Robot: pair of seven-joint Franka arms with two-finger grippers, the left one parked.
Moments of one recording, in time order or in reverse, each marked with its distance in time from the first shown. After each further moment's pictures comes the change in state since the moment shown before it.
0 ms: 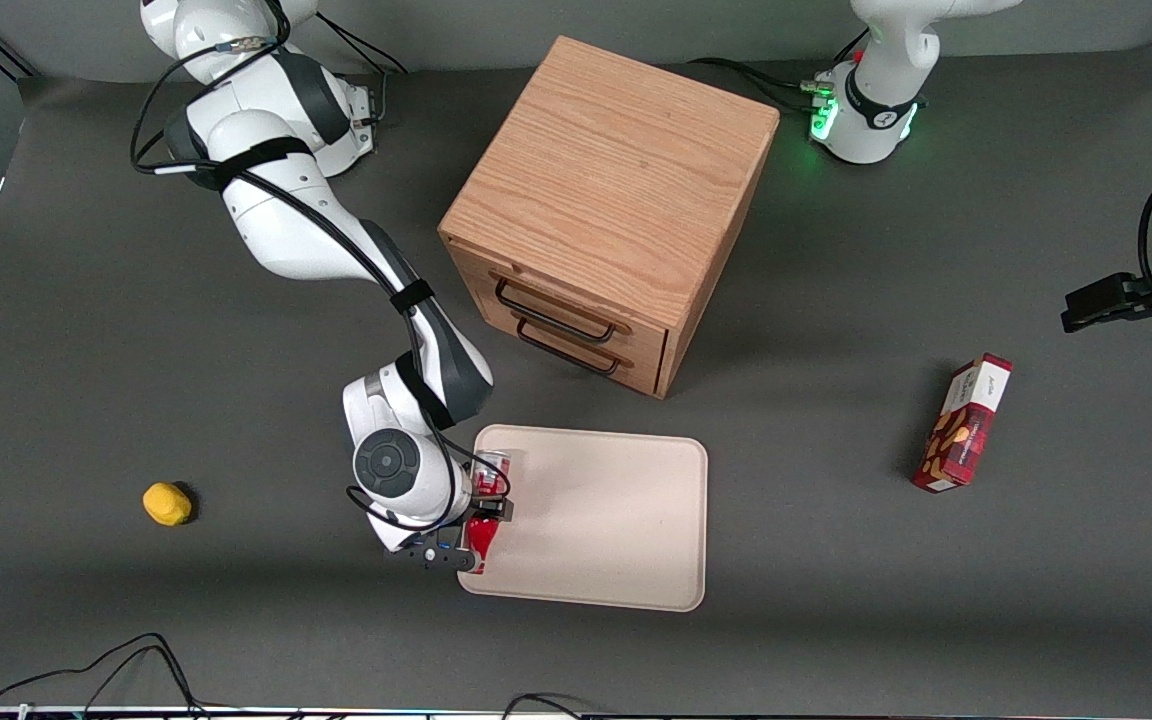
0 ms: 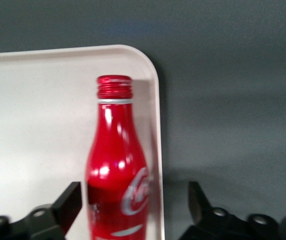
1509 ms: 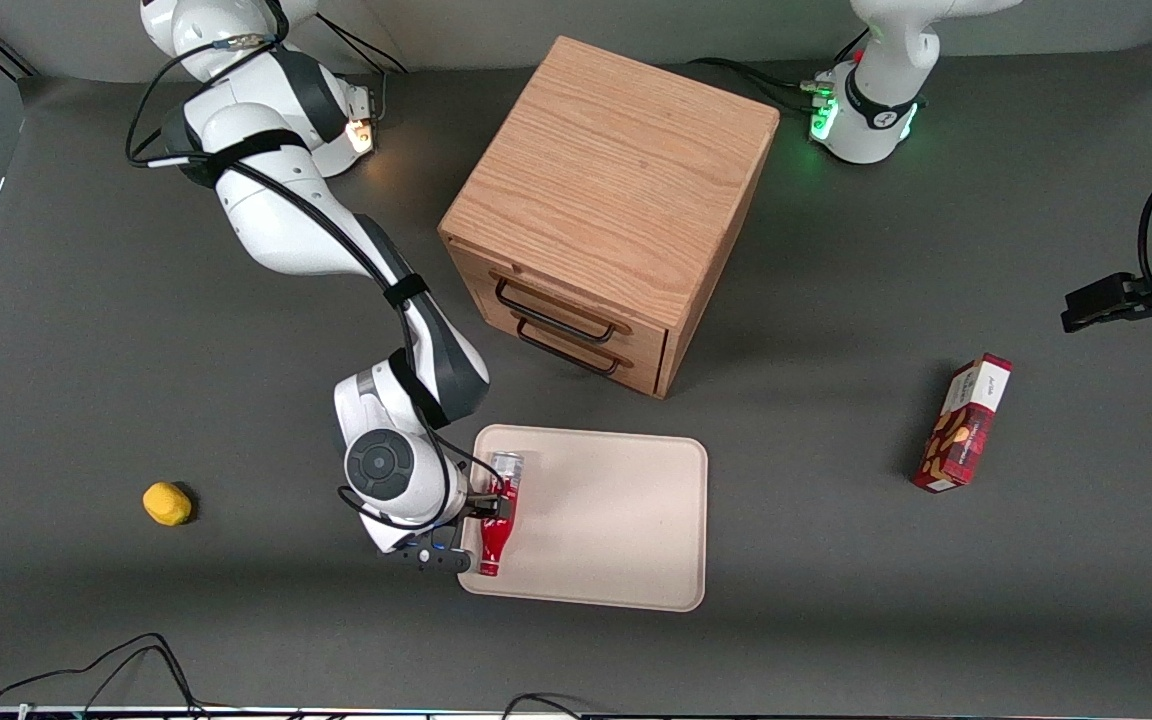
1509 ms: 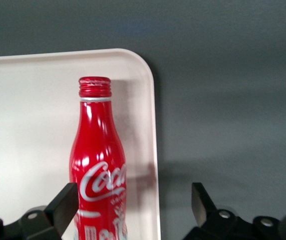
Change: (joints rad) arm -0.004 -0.026 0.000 0.038 0.000 -0.094 0.000
